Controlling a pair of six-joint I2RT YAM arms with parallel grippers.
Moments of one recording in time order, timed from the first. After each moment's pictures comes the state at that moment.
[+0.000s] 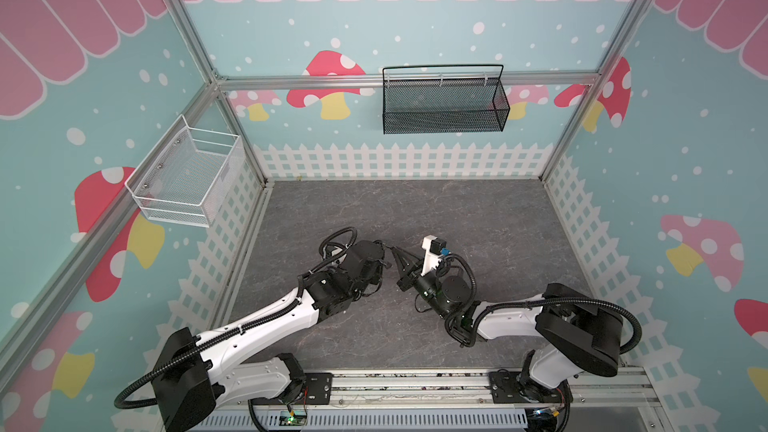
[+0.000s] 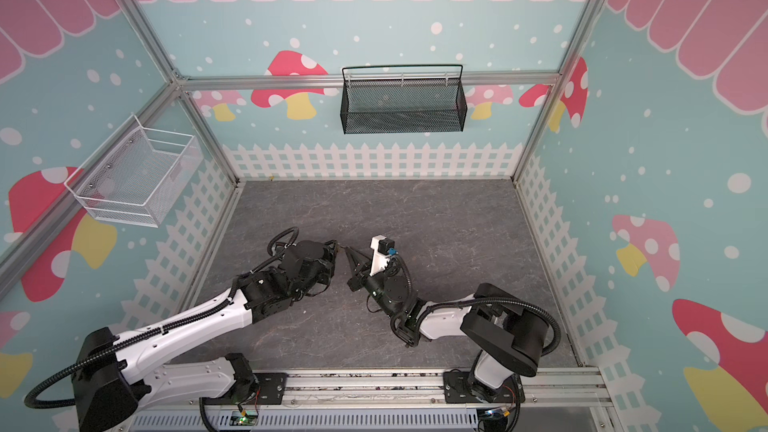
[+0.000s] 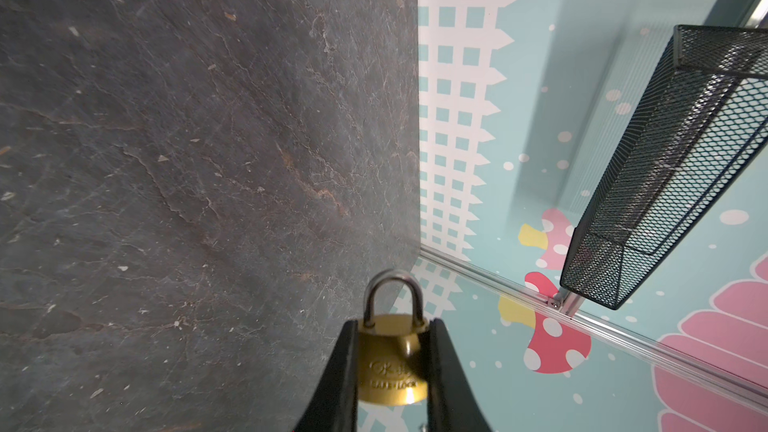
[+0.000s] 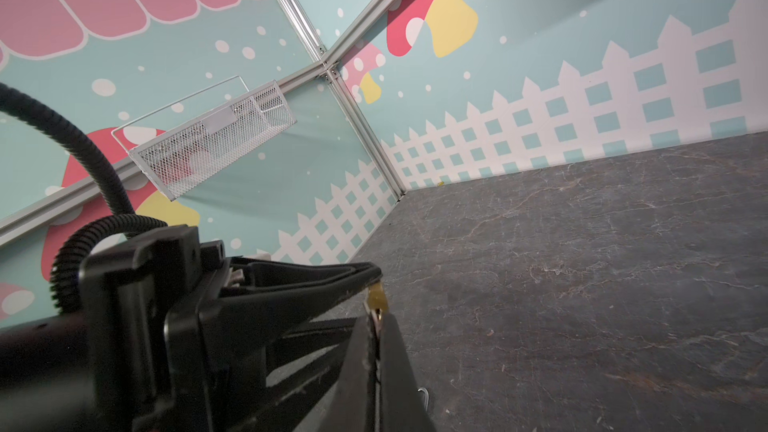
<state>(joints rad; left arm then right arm) -0.83 1.17 0.84 -0.21 -0.46 -1.93 1.02 1.57 0.54 1.19 0.32 0.52</state>
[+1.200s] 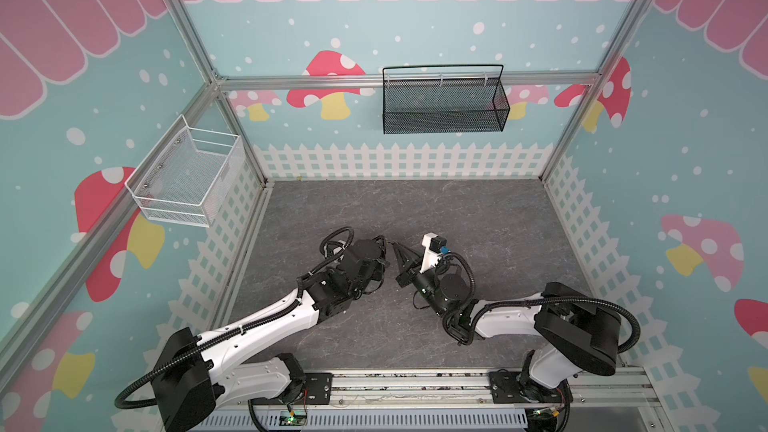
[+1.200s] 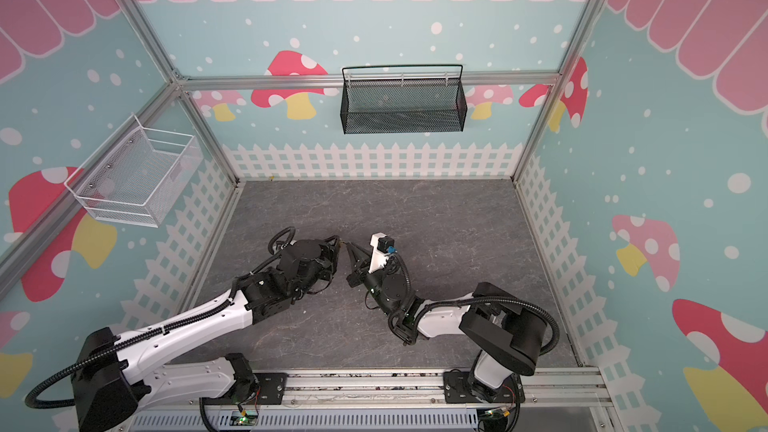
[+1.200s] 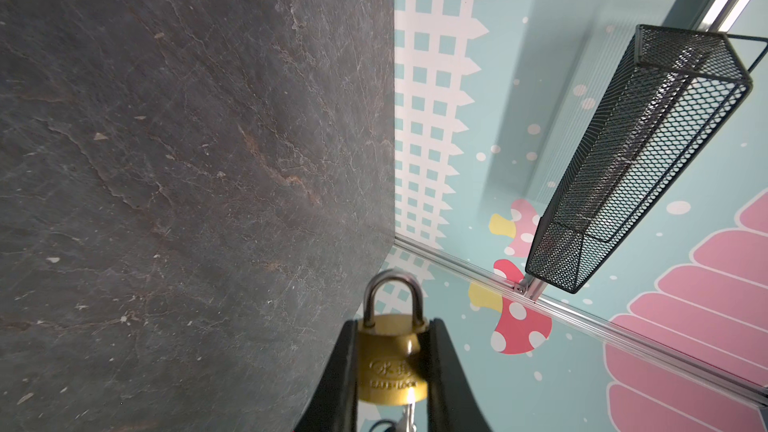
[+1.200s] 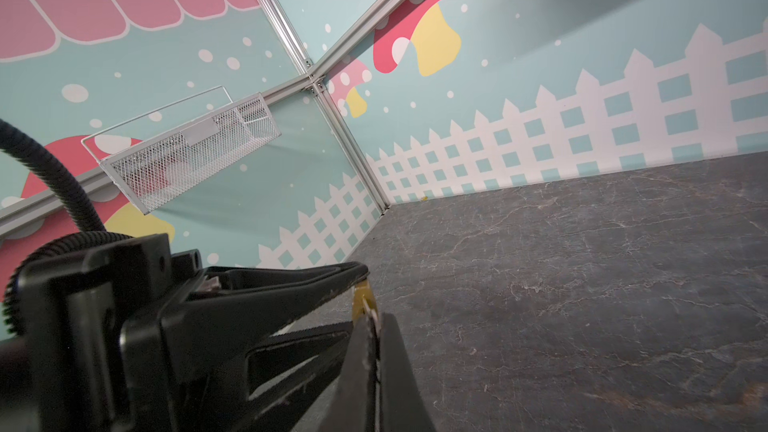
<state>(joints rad) -0.83 1.17 0.82 -0.11 -0.44 -1.94 1.02 1.59 0.57 1.18 0.37 0.47</state>
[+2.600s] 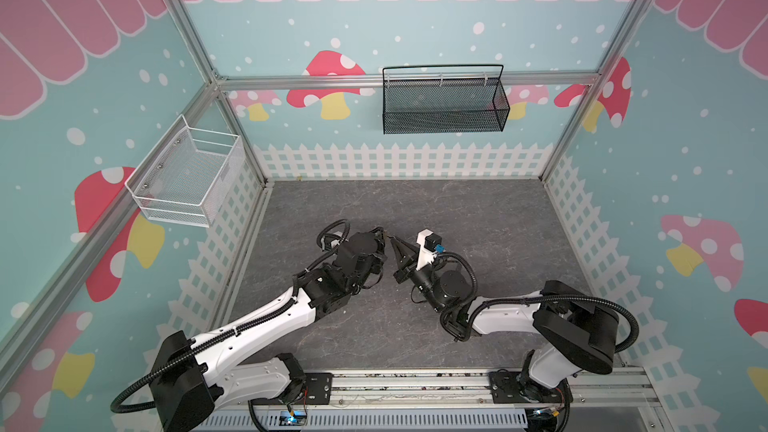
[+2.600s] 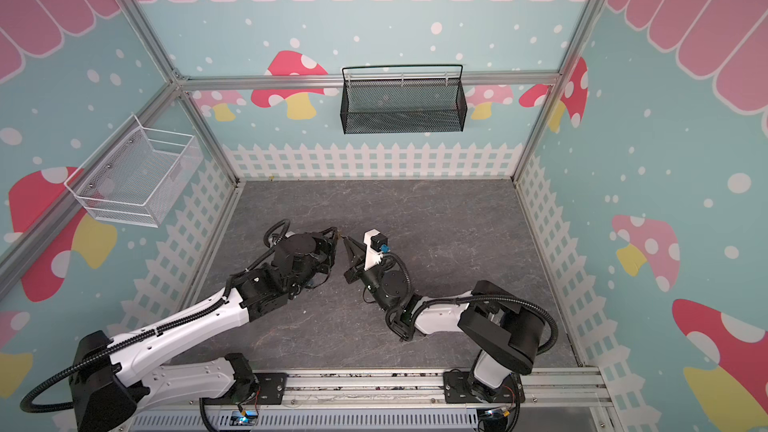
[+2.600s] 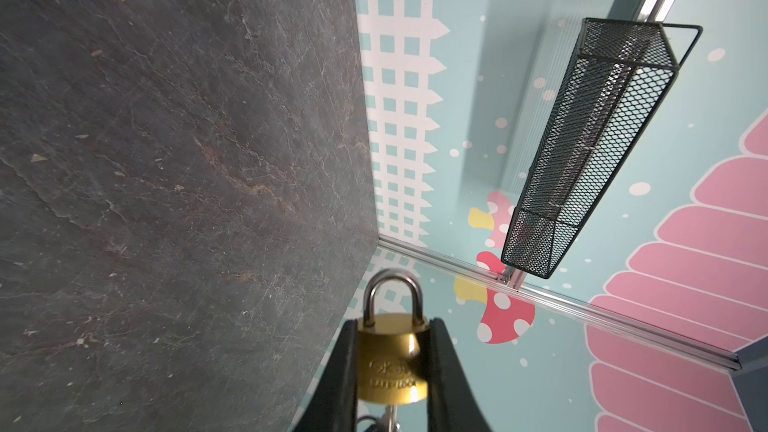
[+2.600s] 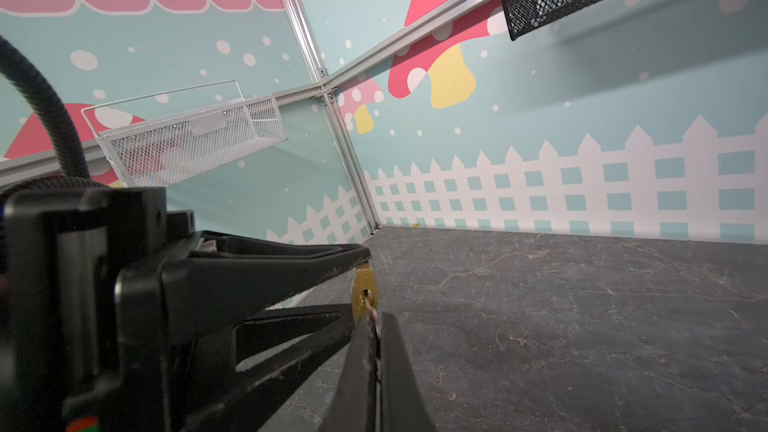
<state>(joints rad) -0.82 1.15 0.87 -0.12 -0.45 -1.84 1.01 1.59 0.61 1.21 0.33 0.28</state>
